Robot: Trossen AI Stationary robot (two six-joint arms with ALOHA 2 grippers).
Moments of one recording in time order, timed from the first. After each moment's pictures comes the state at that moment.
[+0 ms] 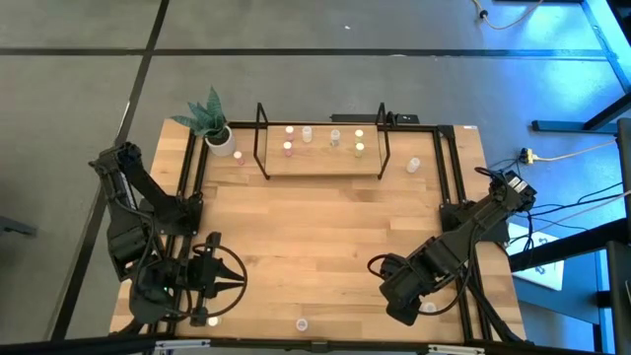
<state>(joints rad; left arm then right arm) -1.02 1.35 1.43 -0.83 -0.83 -0.73 0.68 1.69 1.61 -1.32 -0.25 1.28</state>
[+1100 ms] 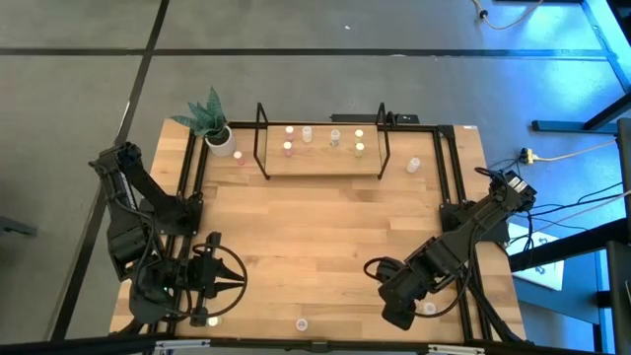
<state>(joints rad) -1.02 1.35 1.43 -0.83 -0.82 -0.73 0.68 1.69 1.61 -1.22 -0.24 1.28</state>
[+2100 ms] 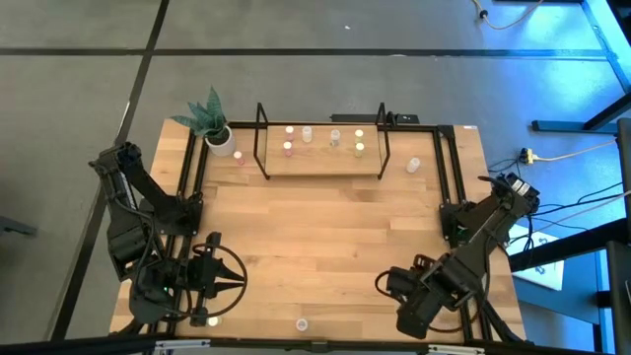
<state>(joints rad) -1.02 1.35 1.43 -0.83 -0.82 -0.73 0.81 1.69 1.61 -1.26 -0.02 1.20</state>
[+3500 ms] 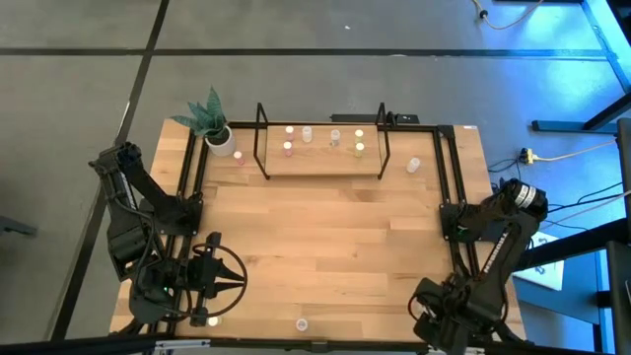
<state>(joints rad) -1.02 1.35 1.43 -0.83 -0.82 -0.73 1.08 1.69 1.29 -1.11 0.06 1.77</state>
